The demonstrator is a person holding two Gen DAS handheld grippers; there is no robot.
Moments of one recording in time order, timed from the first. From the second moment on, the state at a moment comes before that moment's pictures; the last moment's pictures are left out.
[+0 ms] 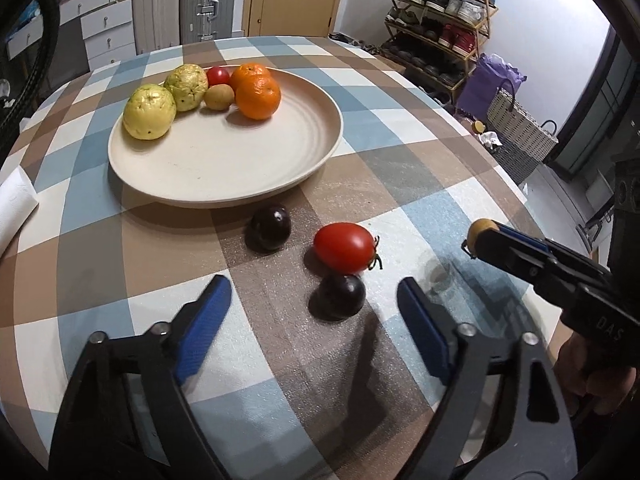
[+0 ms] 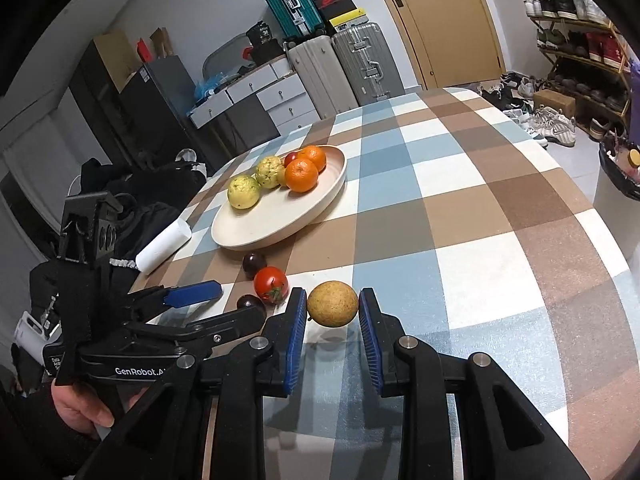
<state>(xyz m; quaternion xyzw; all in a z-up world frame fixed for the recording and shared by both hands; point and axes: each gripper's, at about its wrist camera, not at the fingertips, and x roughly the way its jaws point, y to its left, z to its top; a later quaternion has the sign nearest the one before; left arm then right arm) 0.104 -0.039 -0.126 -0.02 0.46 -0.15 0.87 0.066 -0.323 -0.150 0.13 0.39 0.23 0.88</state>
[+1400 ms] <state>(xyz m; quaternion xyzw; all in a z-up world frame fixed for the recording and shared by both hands) 0.135 0.009 -0.061 -0.09 0.41 -0.22 0.88 0.114 -0.305 -0.116 0.14 0.38 0.25 0.88</state>
